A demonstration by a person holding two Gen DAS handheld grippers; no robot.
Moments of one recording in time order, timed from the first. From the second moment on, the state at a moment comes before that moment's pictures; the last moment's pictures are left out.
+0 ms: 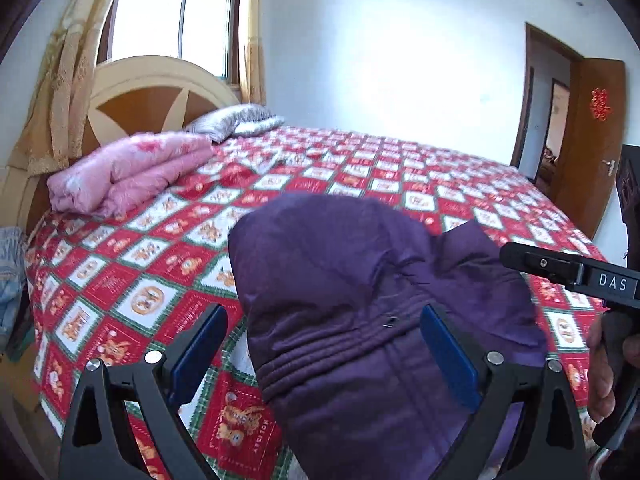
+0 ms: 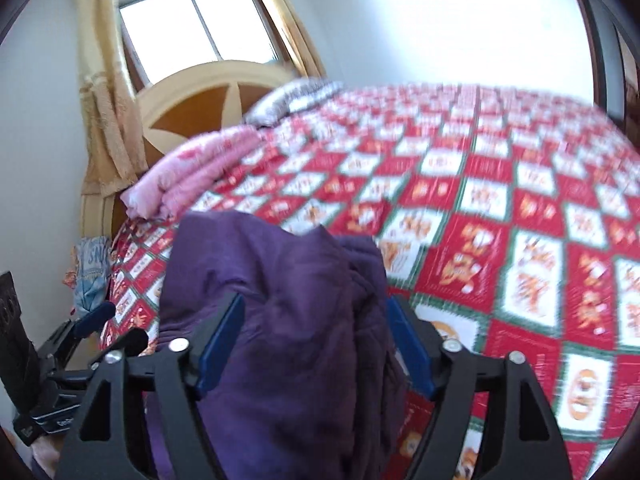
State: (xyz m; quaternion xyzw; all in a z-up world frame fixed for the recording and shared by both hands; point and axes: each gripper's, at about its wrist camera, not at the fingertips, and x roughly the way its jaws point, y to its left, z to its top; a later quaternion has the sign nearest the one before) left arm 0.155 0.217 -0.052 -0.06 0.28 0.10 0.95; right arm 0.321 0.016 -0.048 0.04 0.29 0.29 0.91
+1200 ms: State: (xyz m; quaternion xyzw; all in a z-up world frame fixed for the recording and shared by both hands) left arm 0.101 0.196 0.001 -0.07 0.21 0.07 0.97; right arm 0.227 0.012 -0.023 0.01 0.20 0.24 0.95
